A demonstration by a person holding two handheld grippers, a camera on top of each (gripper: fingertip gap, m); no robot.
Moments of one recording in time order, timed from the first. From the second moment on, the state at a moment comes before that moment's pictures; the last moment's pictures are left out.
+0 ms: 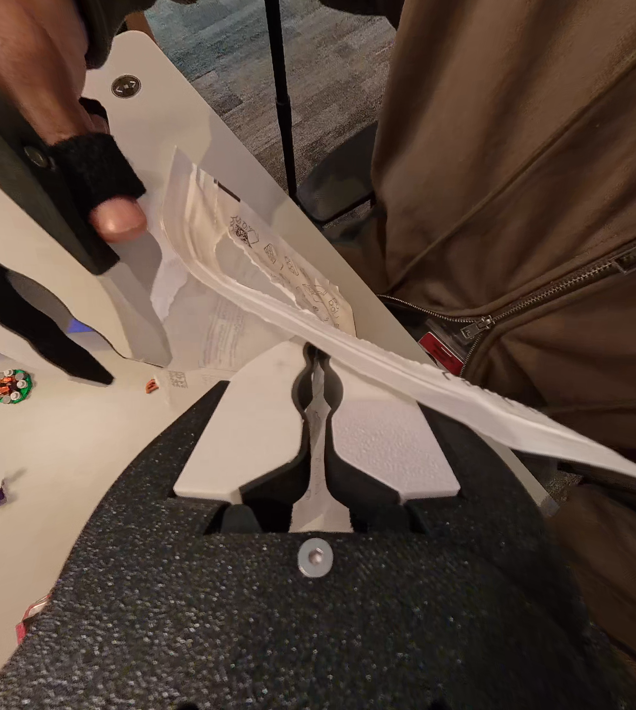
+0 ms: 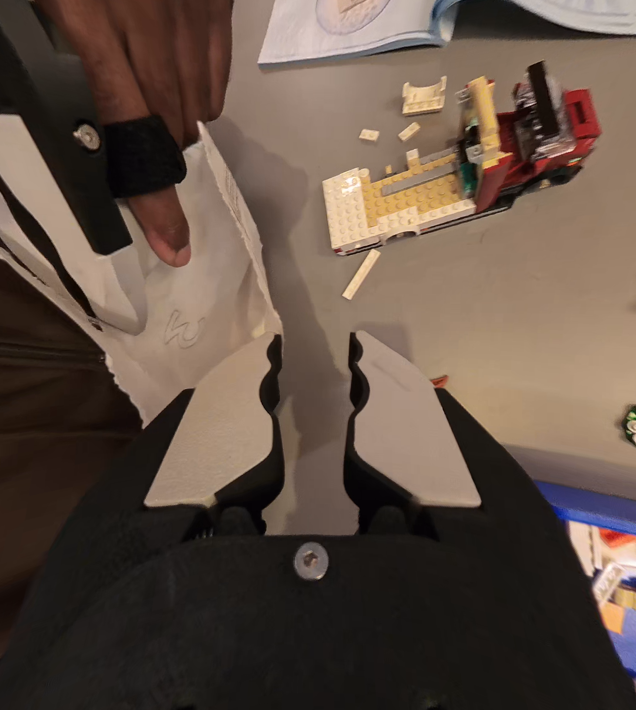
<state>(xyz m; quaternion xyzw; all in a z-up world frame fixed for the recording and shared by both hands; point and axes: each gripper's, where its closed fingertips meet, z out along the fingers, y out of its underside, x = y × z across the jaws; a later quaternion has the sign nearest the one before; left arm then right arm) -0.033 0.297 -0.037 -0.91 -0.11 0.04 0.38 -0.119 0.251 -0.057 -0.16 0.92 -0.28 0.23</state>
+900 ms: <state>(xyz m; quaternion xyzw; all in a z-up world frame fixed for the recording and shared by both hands) -0.043 0.309 -0.058 -0.91 -0.13 0.02 0.39 -0.079 0.290 -0.075 -0.16 0.90 -0.19 0.35</state>
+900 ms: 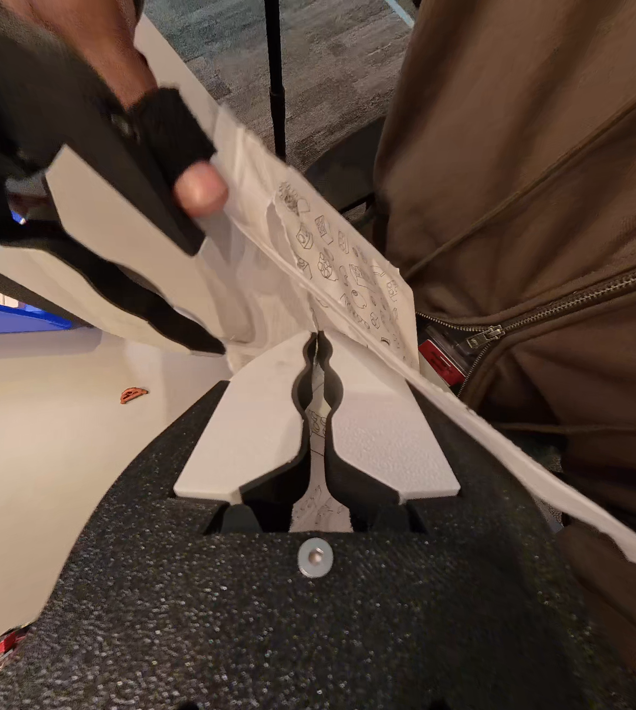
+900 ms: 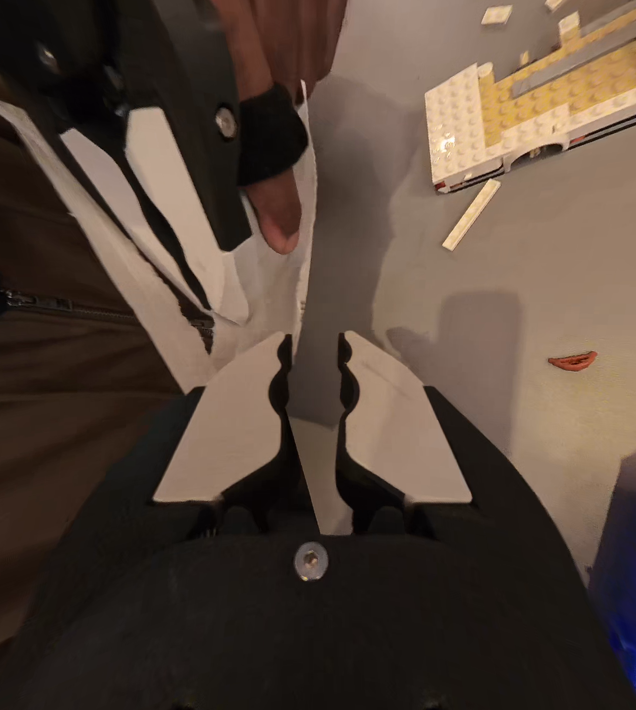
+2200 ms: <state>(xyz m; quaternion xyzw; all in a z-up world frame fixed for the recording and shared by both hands) -0.057 0.286 -0.054 -0.89 -0.20 0.02 0.41 -0.100 0.296 -0.099 -0.23 0.92 -0.18 0.25</state>
